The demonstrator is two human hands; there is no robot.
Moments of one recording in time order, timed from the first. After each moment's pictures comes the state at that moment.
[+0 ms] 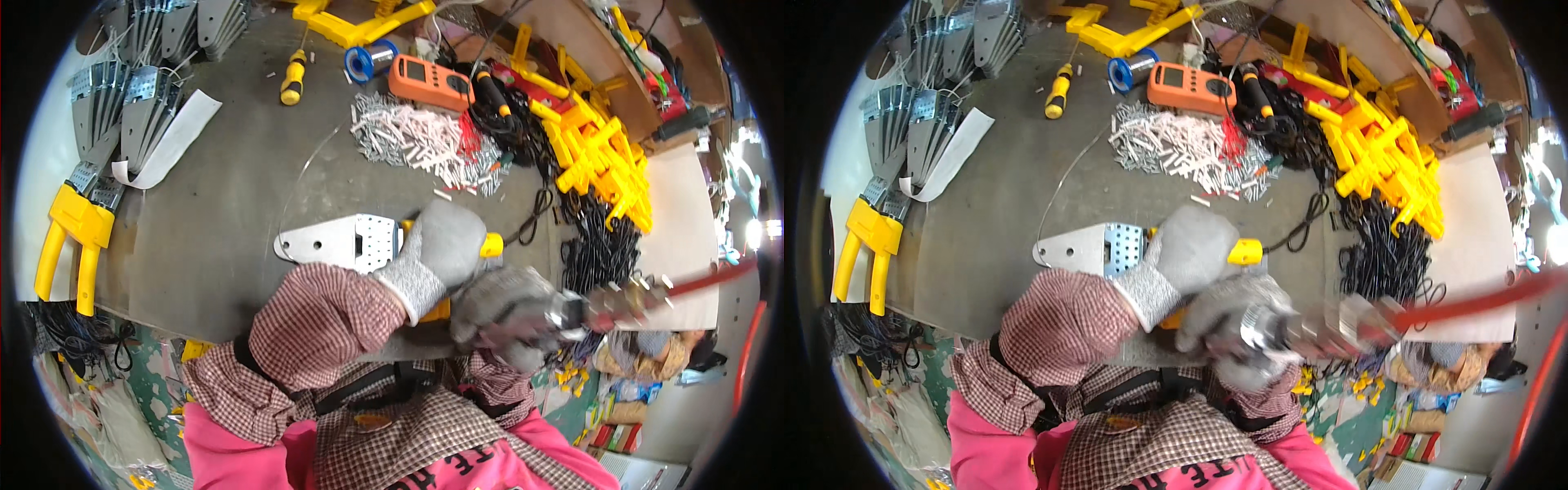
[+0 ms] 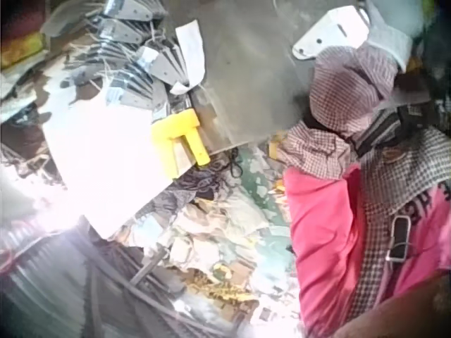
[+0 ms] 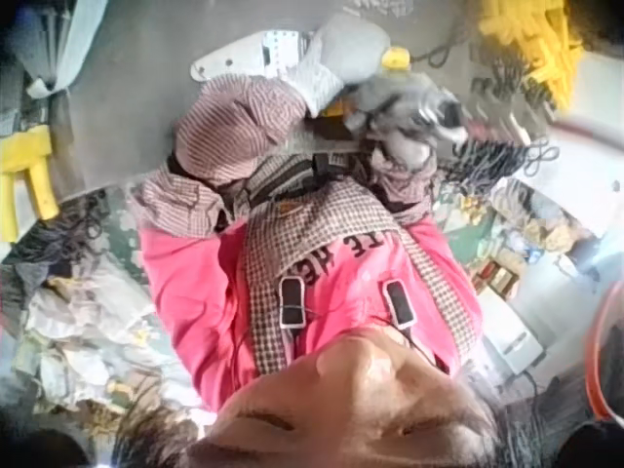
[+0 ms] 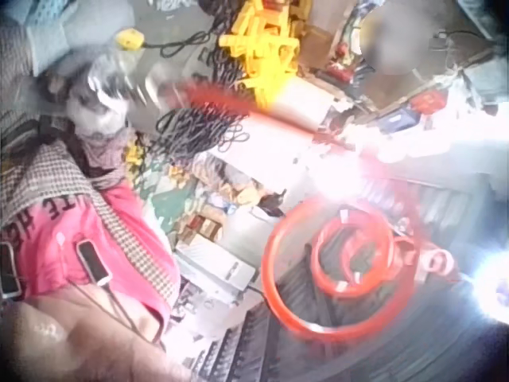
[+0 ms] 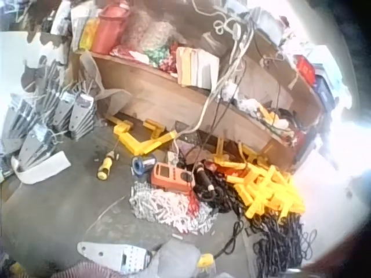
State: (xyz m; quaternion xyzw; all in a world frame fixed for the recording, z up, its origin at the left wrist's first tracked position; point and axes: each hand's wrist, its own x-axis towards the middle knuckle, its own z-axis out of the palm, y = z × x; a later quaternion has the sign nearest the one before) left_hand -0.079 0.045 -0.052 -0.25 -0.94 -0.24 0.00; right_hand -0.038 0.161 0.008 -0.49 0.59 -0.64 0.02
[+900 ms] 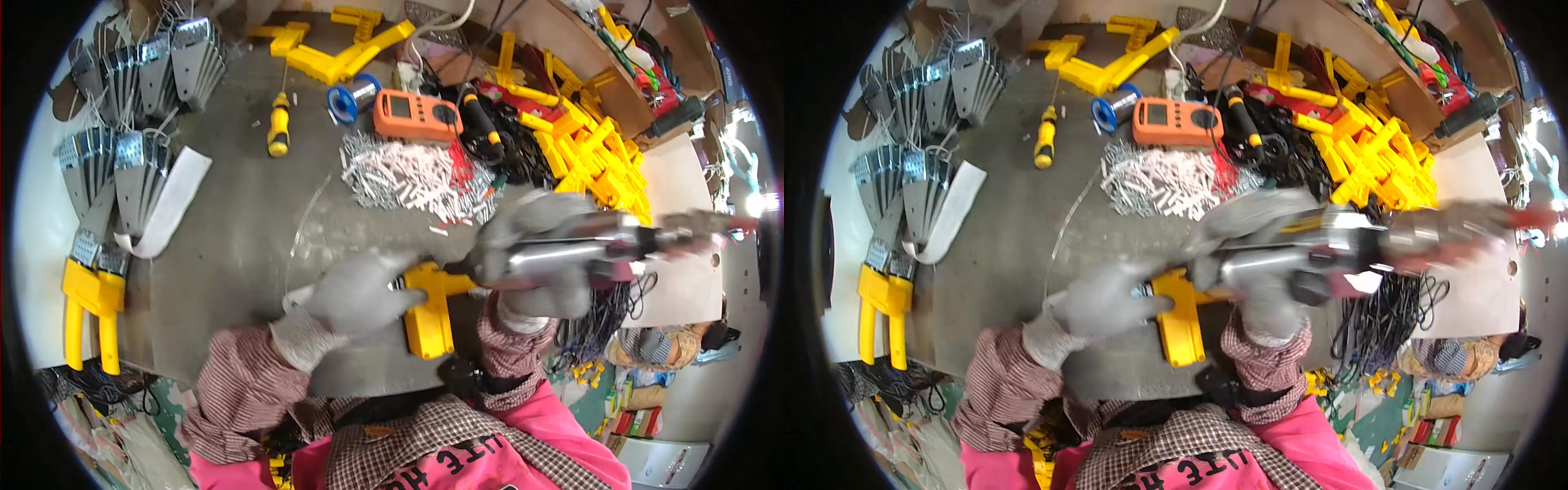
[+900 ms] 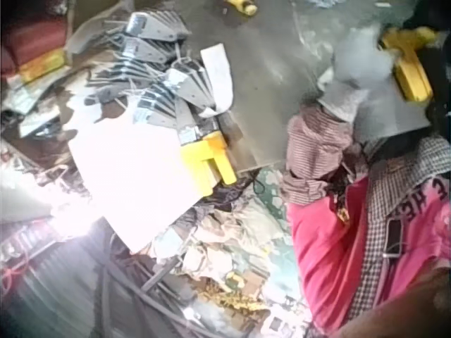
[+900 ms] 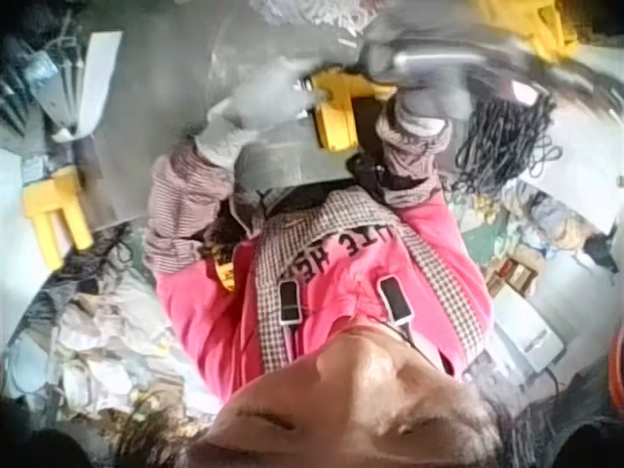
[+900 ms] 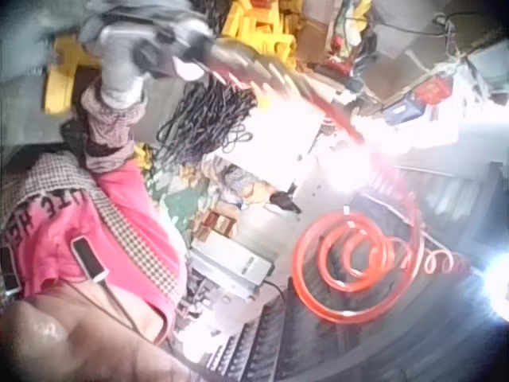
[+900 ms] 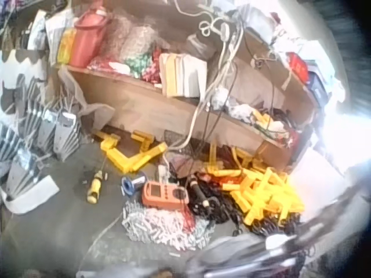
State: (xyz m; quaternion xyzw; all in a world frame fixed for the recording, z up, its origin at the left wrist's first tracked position) left_hand -0.076 -0.050 -0.045 -0.23 -0.82 -0.52 -0.11; right_hand -0.106 0.142 0.061 -0.38 0.55 -0.75 -0.03
